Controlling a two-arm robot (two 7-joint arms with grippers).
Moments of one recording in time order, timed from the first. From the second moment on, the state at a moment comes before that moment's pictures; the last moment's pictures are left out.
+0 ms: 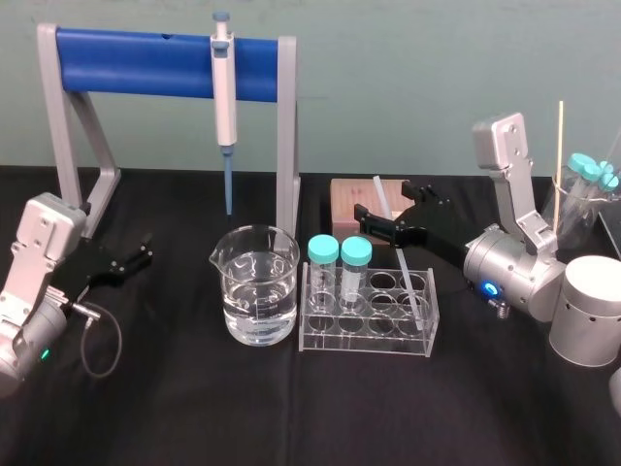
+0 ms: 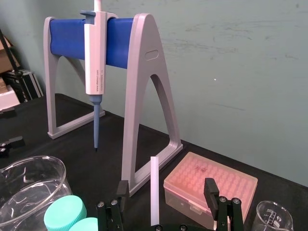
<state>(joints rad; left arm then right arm) -0.20 0.60 0.45 -1.41 -0.25 -0.12 0.03 0.40 0.36 -0.41 -1.33 0.41 0.17 0.35</state>
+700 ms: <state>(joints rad) -0.20 0.60 0.45 -1.41 -0.25 -0.12 0.03 0.40 0.36 -0.41 -1.33 0.41 0.17 0.35</state>
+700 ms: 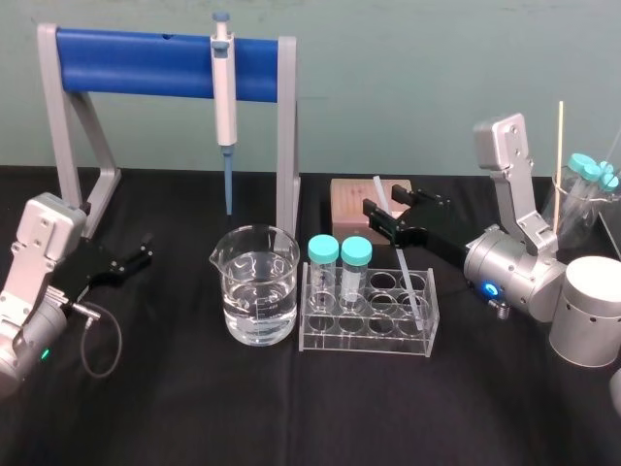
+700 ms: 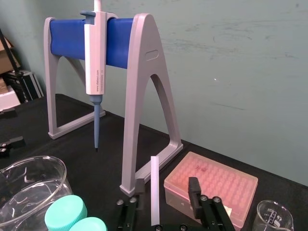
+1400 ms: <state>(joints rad) -0.20 0.60 0.45 -1.41 -0.25 -0.12 0.03 0.40 0.36 -0.41 -1.33 0.42 0.17 0.35</state>
